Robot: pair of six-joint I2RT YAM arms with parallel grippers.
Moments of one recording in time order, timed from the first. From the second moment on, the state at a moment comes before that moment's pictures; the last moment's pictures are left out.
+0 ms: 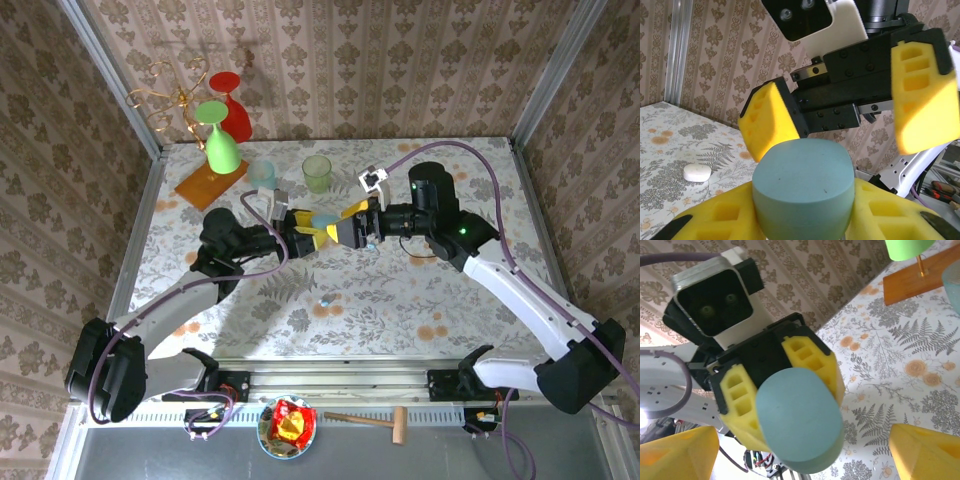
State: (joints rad) left arm -0.55 1.19 0.66 0.71 0.95 -0.47; right arm 0.53 1.23 1.17 -0.31 -0.73 0.35
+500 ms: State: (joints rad) left arm -0.55 1.19 0.66 0.71 0.94 -0.48; right arm 0.53 1.25 1.17 -0.37 -0.63 0.36
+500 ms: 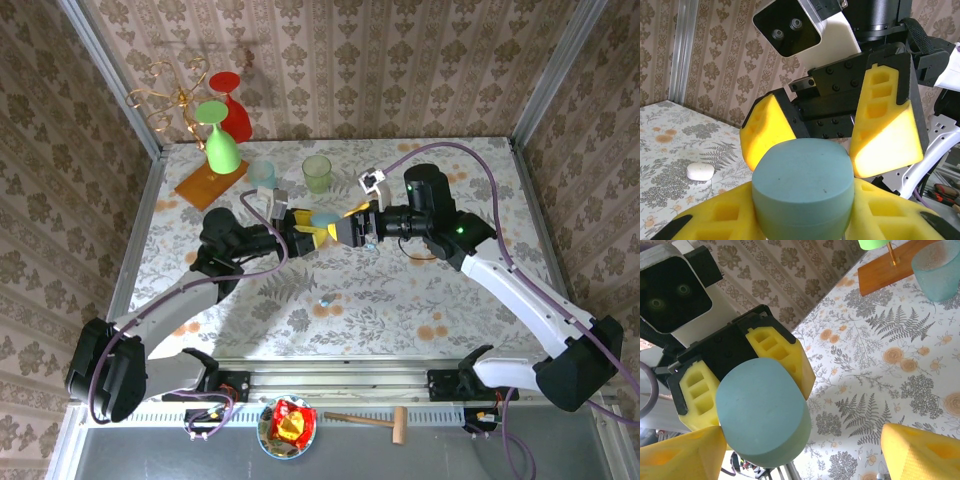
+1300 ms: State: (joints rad) left arm -0.55 1.19 0.66 0.70 0.97 -0.43; right arm 0.50 1.28 1.25 -0.37 -0.54 0.42
